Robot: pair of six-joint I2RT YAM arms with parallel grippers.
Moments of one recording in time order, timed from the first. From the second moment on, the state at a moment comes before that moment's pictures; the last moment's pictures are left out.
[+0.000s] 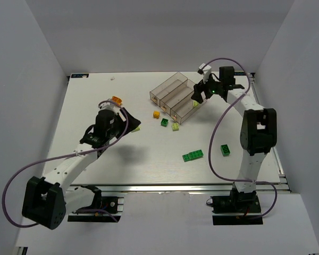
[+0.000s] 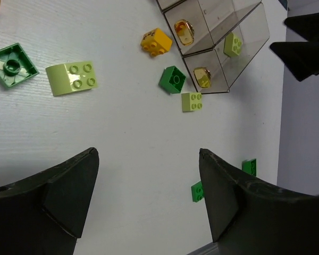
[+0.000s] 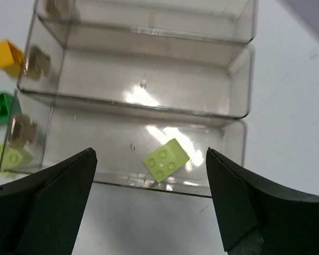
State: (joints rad) left arm -0.36 1.10 0.67 -0.07 0.07 -0.81; right arm 0.14 2.04 1.60 -0.26 -0.65 -0.49
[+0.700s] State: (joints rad) left arm -0.54 1.58 1.15 -0.36 -0.19 -0.66; right arm 0.12 1.76 1.20 -0.30 -0.90 -0.45
